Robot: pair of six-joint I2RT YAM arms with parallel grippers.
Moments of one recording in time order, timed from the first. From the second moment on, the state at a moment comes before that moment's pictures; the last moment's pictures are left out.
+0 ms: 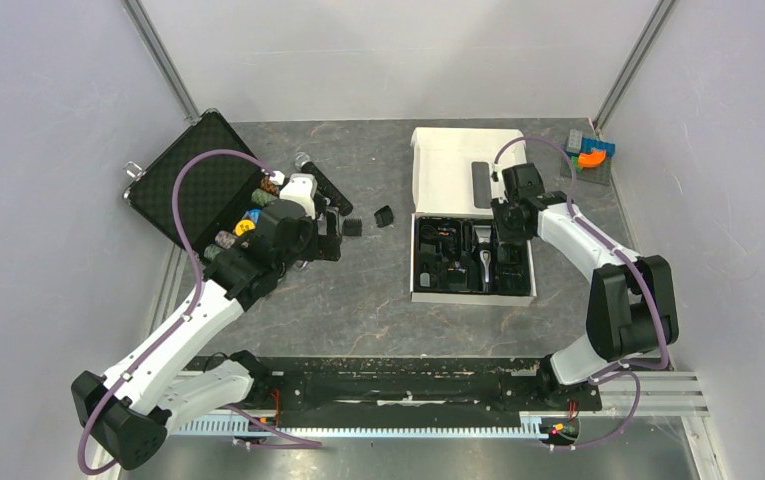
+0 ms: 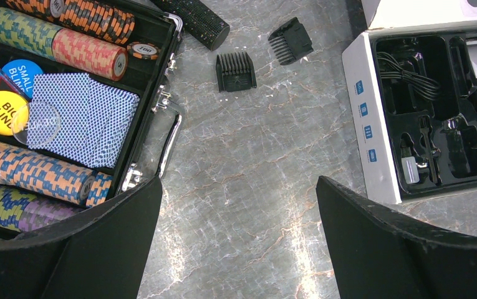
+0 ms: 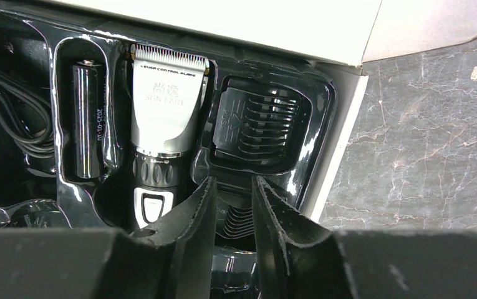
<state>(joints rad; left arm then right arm) -0.60 0.97 0.93 -0.54 -0.29 -0.31 0.21 1.55 1.06 -0.58 0.10 0.02</state>
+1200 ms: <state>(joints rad) -0.60 0.97 0.93 -0.54 -0.29 -0.31 0.21 1.48 1.07 -0.61 0.06 -0.02</state>
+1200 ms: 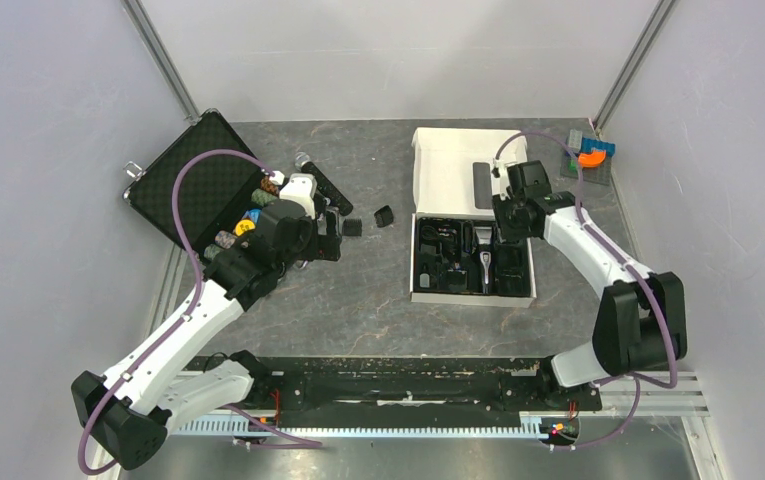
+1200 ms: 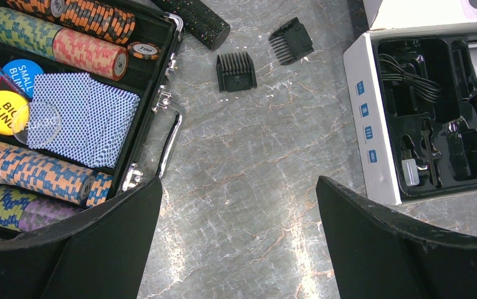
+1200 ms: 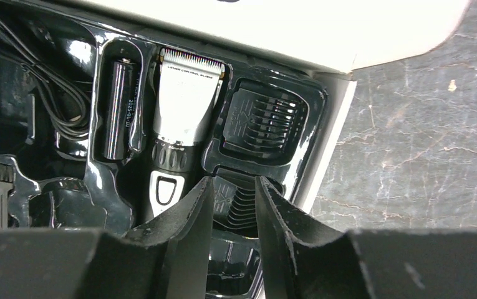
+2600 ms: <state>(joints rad) -0.59 1.03 0.93 -0.54 -0.28 -0.31 0.22 1.38 0.95 -0.55 0.05 0.03</state>
